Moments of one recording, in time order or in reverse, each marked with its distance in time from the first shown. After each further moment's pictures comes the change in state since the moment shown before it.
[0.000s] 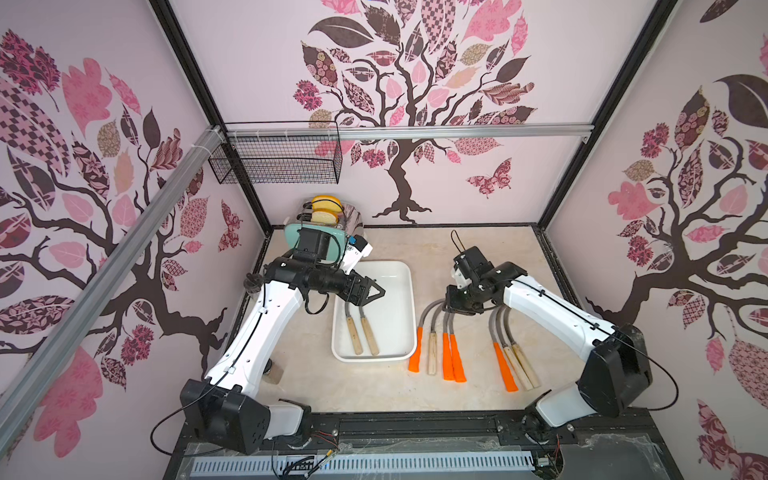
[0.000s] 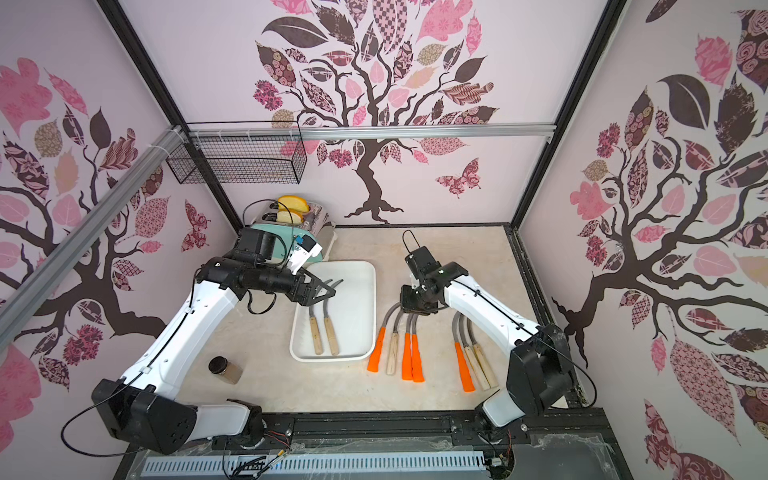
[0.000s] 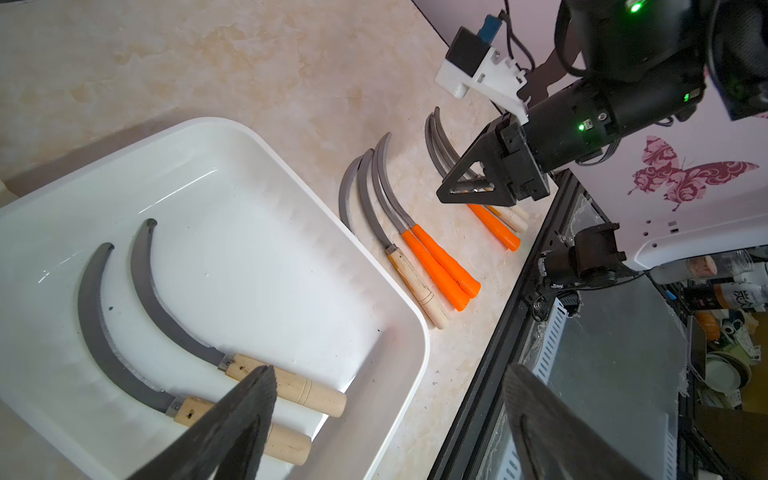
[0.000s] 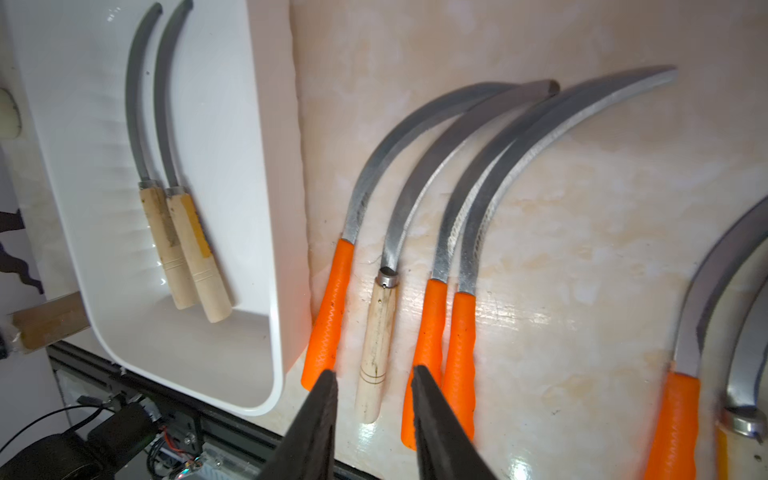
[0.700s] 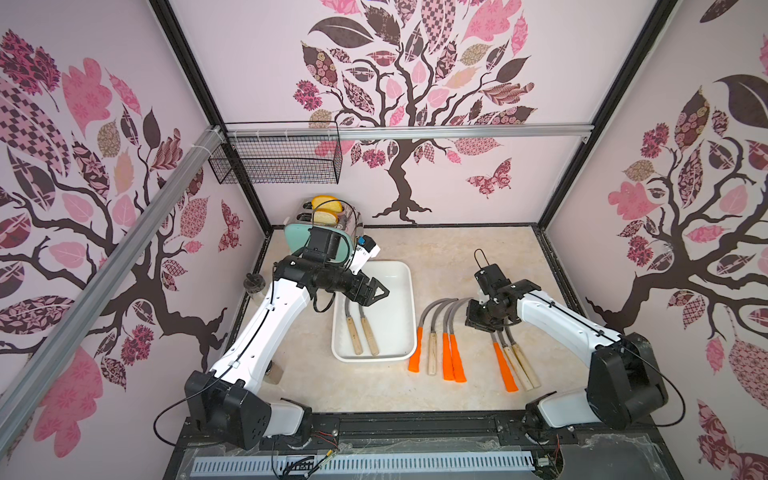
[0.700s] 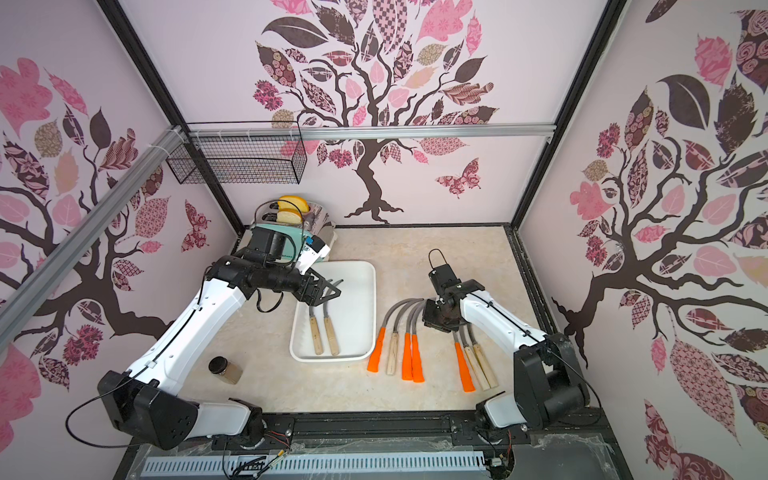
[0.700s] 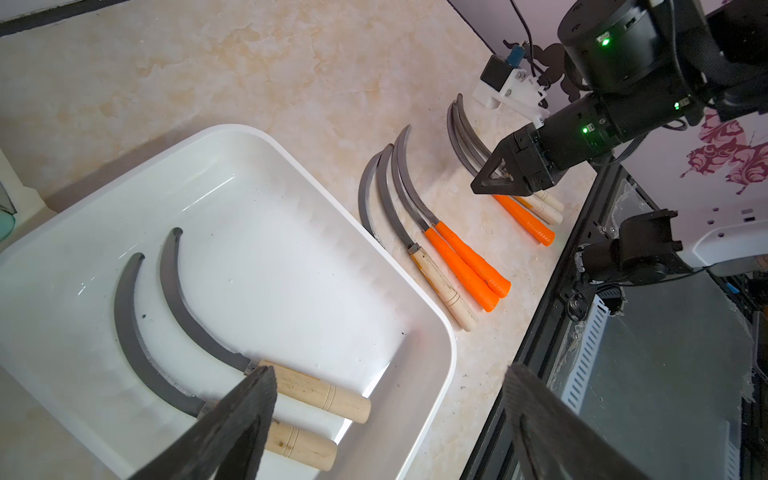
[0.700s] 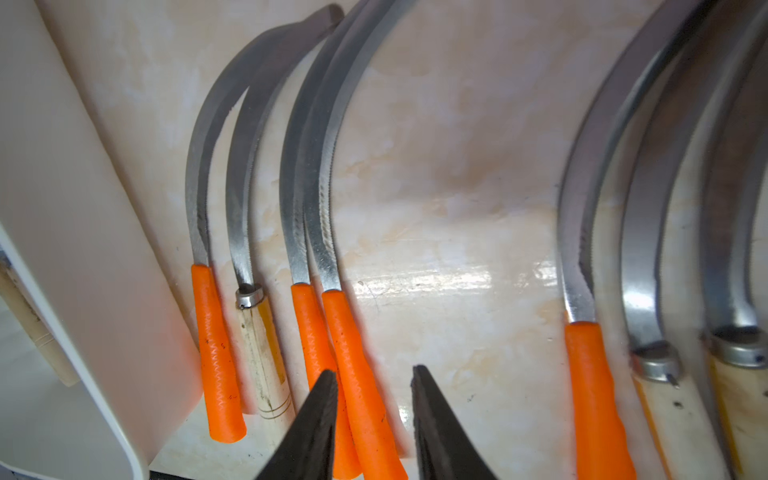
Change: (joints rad) left arm -0.039 0.024 0.012 0.032 -0.097 0.006; right arm -0.166 -0.065 -0.212 0.047 0.061 0.027
